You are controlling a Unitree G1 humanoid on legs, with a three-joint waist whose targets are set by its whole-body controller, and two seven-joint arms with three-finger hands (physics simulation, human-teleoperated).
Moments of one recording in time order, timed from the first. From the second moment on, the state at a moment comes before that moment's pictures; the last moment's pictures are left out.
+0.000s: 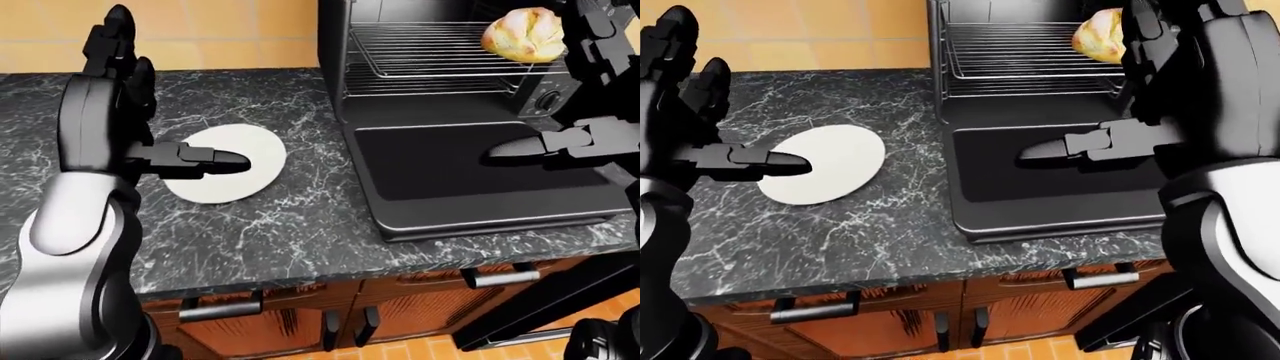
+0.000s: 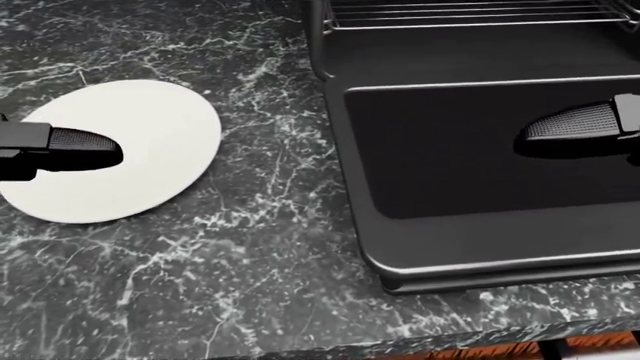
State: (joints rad) left arm -0.61 0.37 0.27 -0.75 -0.07 1.07 -0.05; right arm -0.66 -0.65 -0.44 -0.88 0.75 1.14 -0.29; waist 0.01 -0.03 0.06
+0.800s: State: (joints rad) left arm -0.62 0.38 0.27 -0.74 -0.07 1.08 -0.06; right arm -0.81 -0.81 -0.44 -0.63 0.62 1.26 -0.22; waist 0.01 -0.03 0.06
